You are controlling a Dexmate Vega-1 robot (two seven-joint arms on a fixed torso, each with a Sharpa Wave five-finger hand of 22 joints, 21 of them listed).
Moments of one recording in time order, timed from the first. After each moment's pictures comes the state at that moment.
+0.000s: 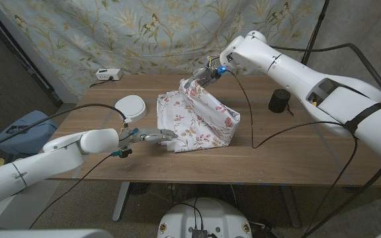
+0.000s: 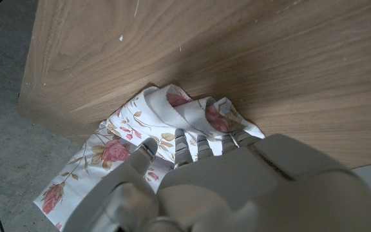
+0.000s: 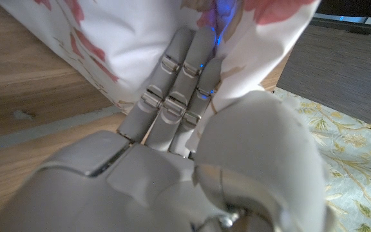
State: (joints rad) left arm 1.03 1.22 0.51 -2.00 0.03 0.06 -0.33; left_hand 0.13 0.16 0.72 0.07 0.17 0.16 -0.13 0.19 0.17 -0.01 -0.04 0.21 0.18 -0.12 0.09 0.18 0.17 -0.03 0.06 0.20 0.17; right arm 0.04 -0.33 -0.96 -1.28 0.38 -0.82 0.47; right_hand 1.20 0.06 0.30 -0.16 0.18 0.95 0.02 0.49 0.31 1.09 -0.13 0.95 0.70 1.29 -0.22 0.41 0.75 1.00 -0.11 0.56 0.20
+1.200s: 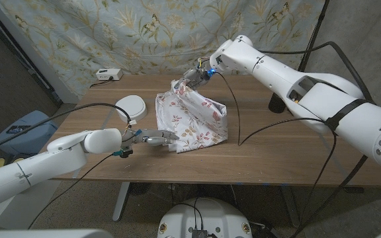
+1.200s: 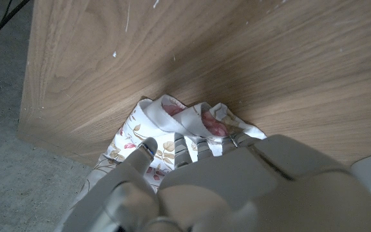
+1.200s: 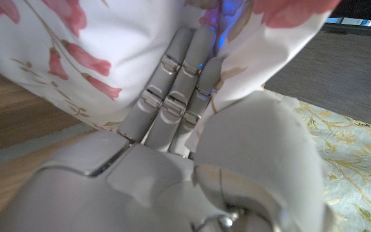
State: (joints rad) left arm 1.01 1.21 0.53 -2.00 0.12 0.06 -0.37; left_hand 0.13 0.17 0.70 0.07 0.17 0.16 -0.14 0.19 0.17 -0.01 -0.04 0.21 0.18 -0.12 0.08 0.18 0.17 -0.03 0.06 0.20 0.17; right arm 0.07 -0.16 -0.95 -1.02 0.38 -0.71 0.49; right_hand 1.20 0.06 0.29 -0.16 0.18 0.94 0.02 0.49 0.31 1.09 -0.13 0.95 0.70 1.30 -0.22 0.39 0.77 1.00 -0.11 0.59 0.19
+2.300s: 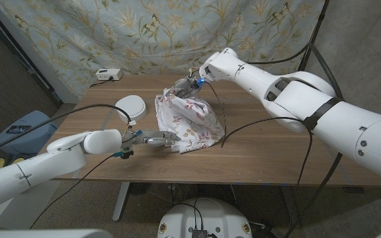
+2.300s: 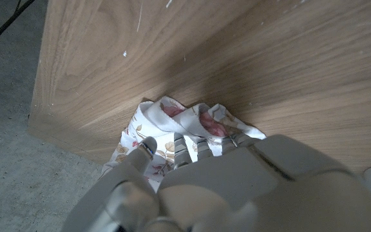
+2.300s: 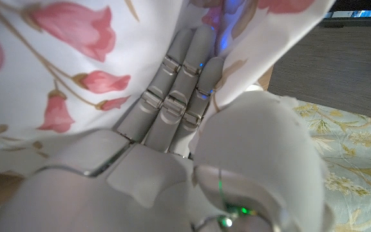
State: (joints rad) left arm 1.02 1.20 0.53 -1.99 0.10 0.03 -0.37; left_hand 0.15 0.17 0.70 0.06 0.17 0.16 -0.14 0.18 0.18 -0.01 -0.04 0.21 0.19 -0.11 0.08 0.18 0.17 -0.04 0.05 0.20 0.17; right arm 0.09 0.06 -0.93 -0.64 0.35 -0.57 0.49; right_hand 1.21 0.07 0.28 -0.16 0.18 0.94 0.02 0.50 0.30 1.09 -0.13 0.94 0.70 1.31 -0.22 0.36 0.78 0.99 -0.12 0.61 0.19
